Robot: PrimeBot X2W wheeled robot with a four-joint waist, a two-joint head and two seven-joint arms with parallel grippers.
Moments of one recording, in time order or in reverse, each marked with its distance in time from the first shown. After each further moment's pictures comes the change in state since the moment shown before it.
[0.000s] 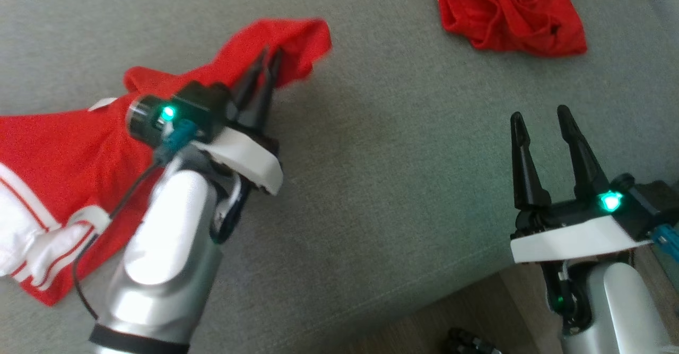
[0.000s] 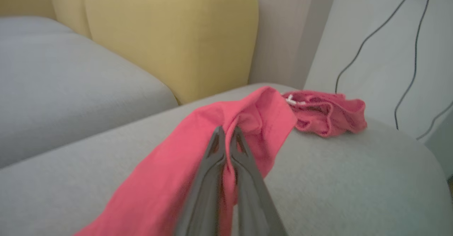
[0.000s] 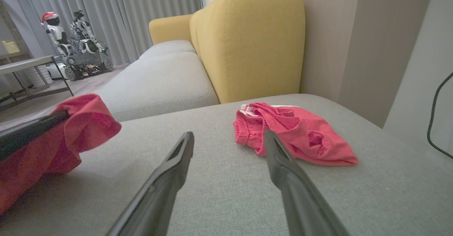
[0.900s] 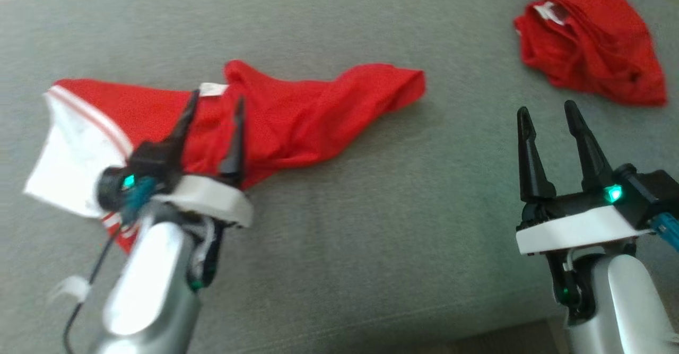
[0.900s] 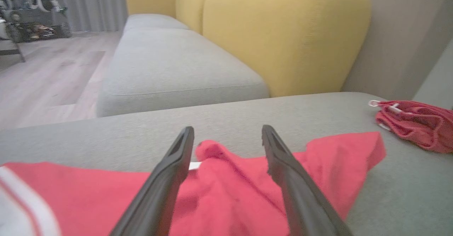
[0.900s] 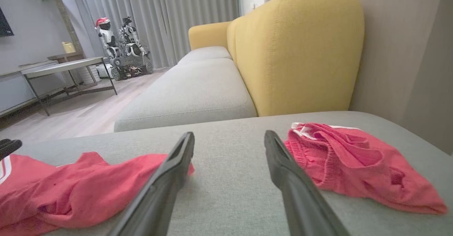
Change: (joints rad) left arm 0.168 0.027 0.049 -0.049 -0.069 0.168 -0.070; right arm -0.030 0.000 -0.032 0.037 -0.039 0.000 0.020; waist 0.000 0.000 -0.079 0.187
